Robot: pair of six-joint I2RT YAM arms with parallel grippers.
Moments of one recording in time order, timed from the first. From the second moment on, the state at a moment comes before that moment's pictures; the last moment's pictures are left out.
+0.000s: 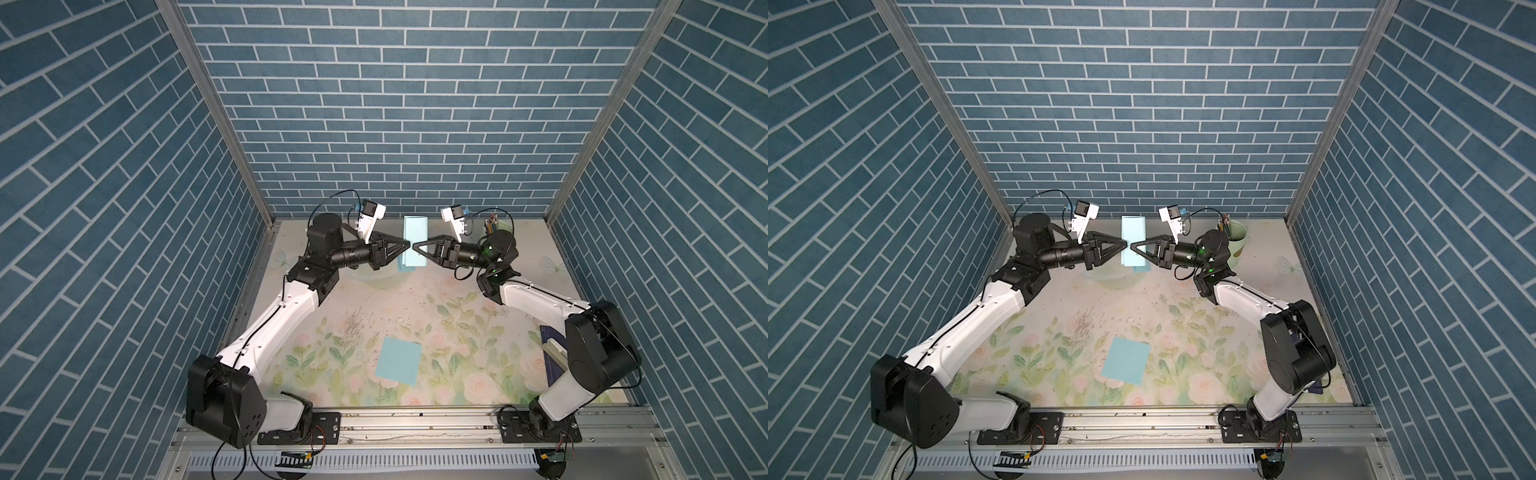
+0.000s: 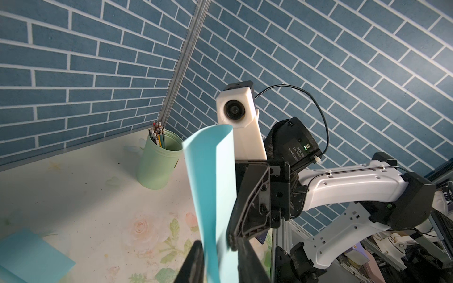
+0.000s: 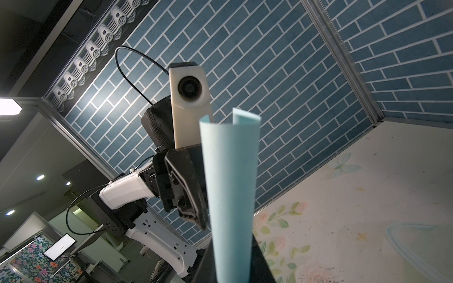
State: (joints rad) left arm -0.38 1.36 1.16 0.07 0.88 -0.40; right arm 0.52 1.64 1.05 0.93 -1.04 0.97
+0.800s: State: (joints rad) left arm -0.39 1.37 1.17 0.04 0.87 -0.38; right arm 0.53 1.64 1.06 0.93 -1.04 0.97
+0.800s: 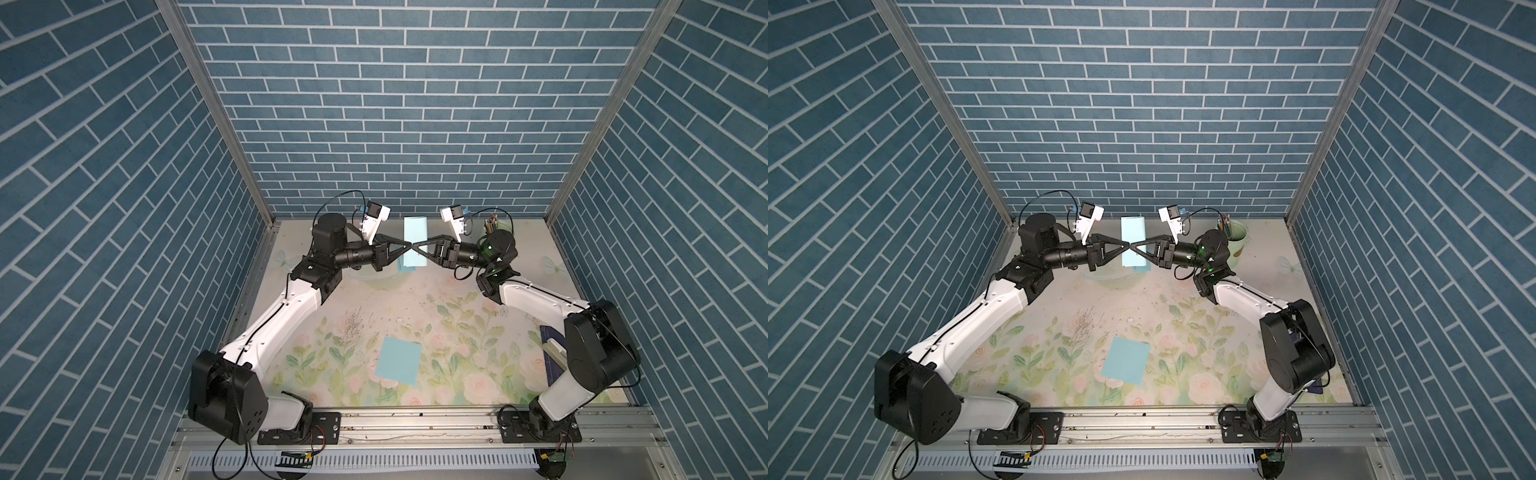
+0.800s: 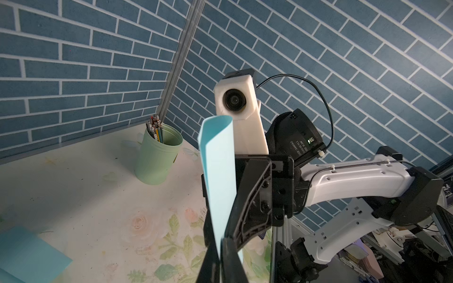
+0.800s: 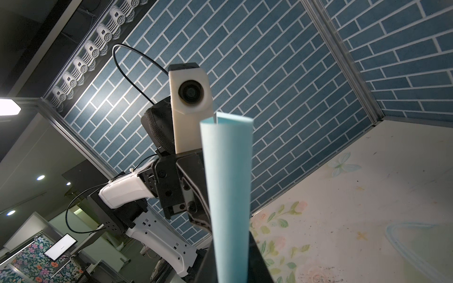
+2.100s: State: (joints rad) left arm -0.40 1.37 1.17 0.01 0.93 -0.34; right arm 0.52 1.67 1.15 1.01 -1.04 1.05
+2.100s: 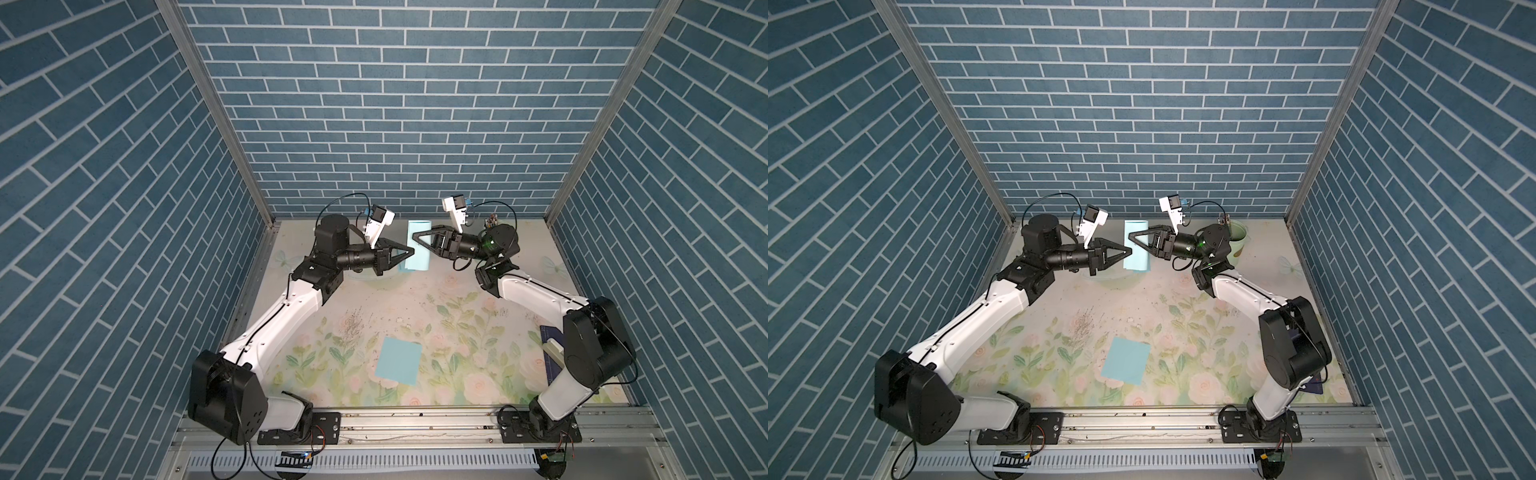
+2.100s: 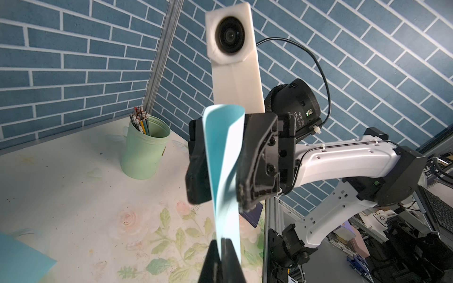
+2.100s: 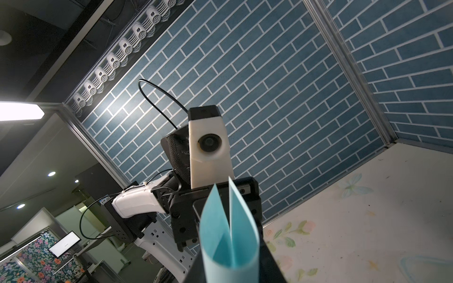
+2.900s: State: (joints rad) left arm -0.42 1.37 1.18 0.03 0.91 -0.35; right arm 0.52 1.67 1.15 1.08 -1.02 1.10
